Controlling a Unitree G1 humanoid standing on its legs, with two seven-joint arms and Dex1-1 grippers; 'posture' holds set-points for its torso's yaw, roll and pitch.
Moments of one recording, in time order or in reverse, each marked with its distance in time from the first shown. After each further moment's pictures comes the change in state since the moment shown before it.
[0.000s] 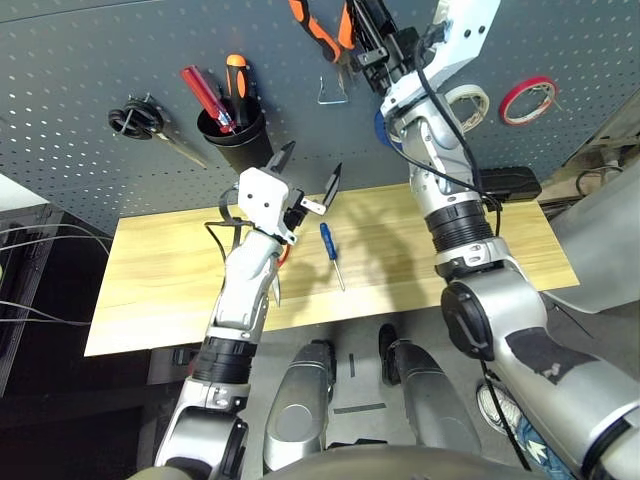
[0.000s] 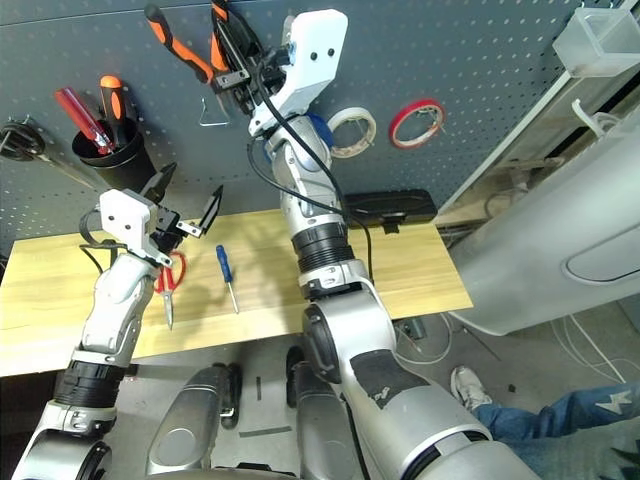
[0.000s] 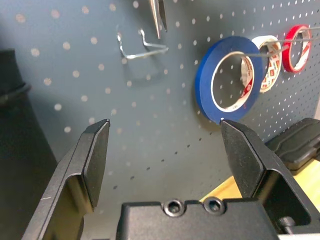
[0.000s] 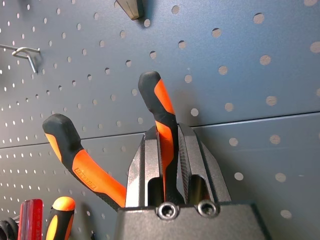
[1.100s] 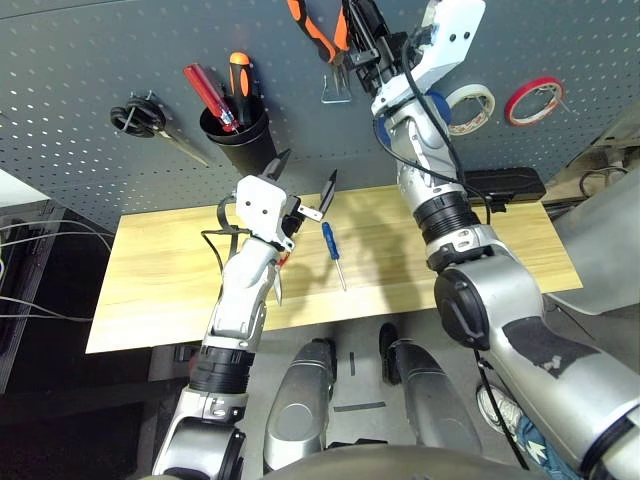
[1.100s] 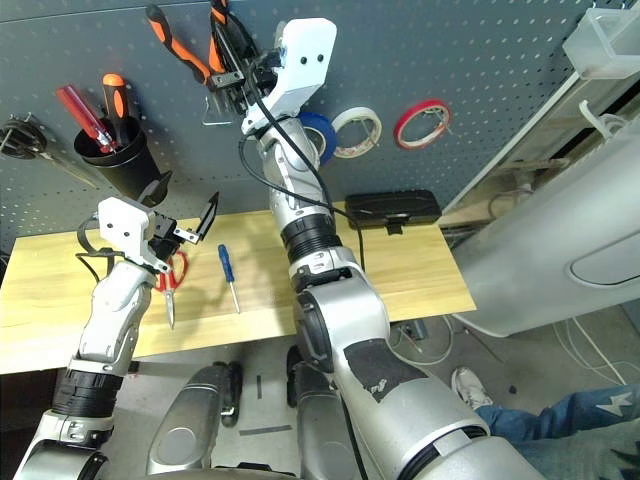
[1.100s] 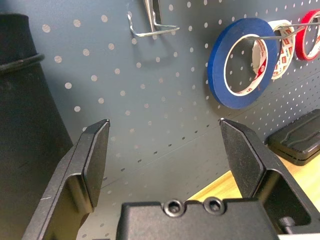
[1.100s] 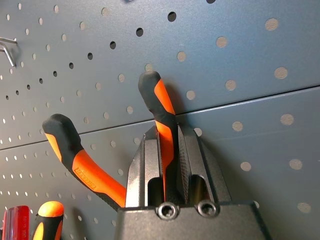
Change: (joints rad) left arm 0.033 0.000 0.000 -0.020 0.015 0.010 0.023; right arm -0.091 0.029 -0.046 0.232 -0.002 -0.148 -0.008
